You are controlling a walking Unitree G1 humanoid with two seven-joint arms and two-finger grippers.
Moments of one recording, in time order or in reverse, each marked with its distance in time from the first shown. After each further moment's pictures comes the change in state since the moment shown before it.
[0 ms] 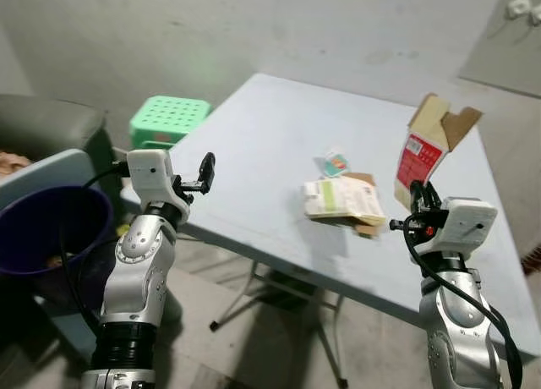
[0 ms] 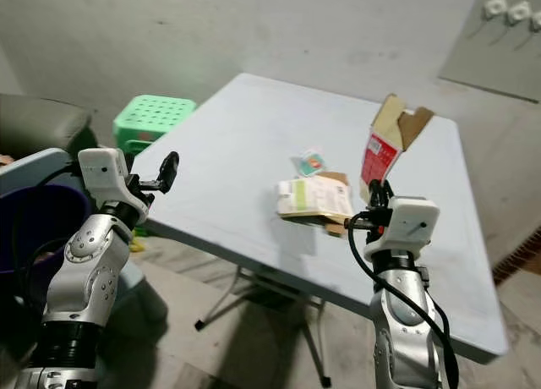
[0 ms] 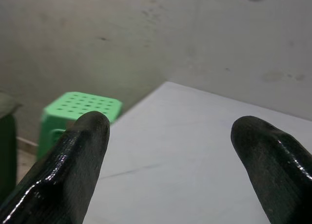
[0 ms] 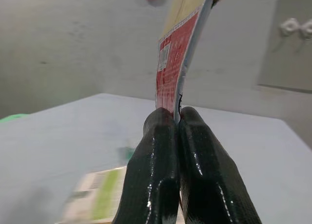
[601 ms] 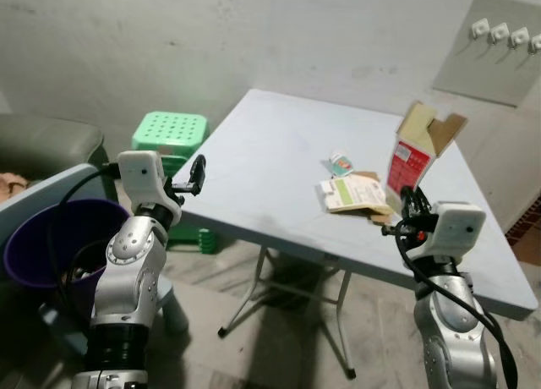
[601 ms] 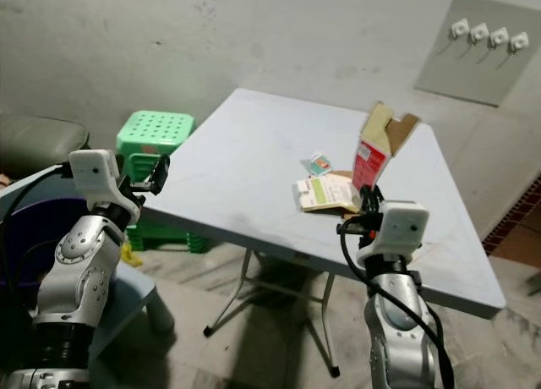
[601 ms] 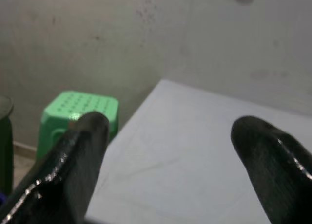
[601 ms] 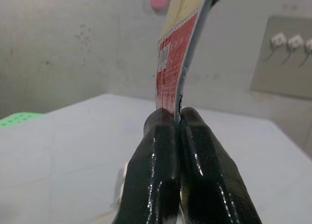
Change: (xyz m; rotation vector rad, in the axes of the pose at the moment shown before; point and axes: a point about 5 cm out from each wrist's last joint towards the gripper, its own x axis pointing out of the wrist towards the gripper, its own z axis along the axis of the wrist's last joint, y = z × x) left arm 0.000 -0.001 -0.001 0.001 0.013 0.000; right arm 0.002 0.003 0.006 -0.018 -0.005 0.029
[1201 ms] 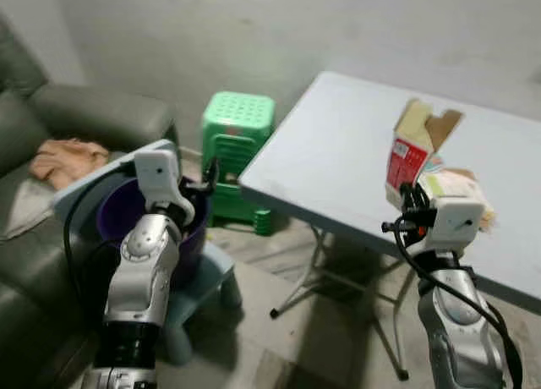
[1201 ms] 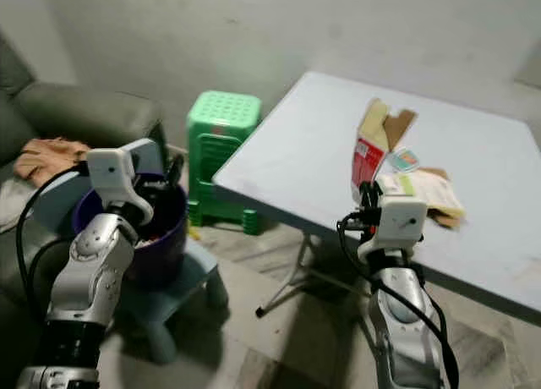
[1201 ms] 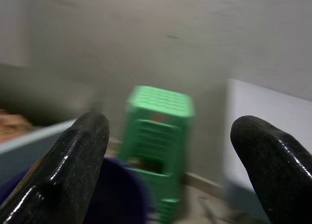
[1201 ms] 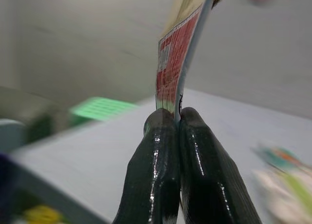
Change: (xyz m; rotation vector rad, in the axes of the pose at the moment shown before) left arm 0.000 0.006 0.001 0.035 0.018 0.024; right arm 0.004 0.016 0.000 0.000 0.017 0.079
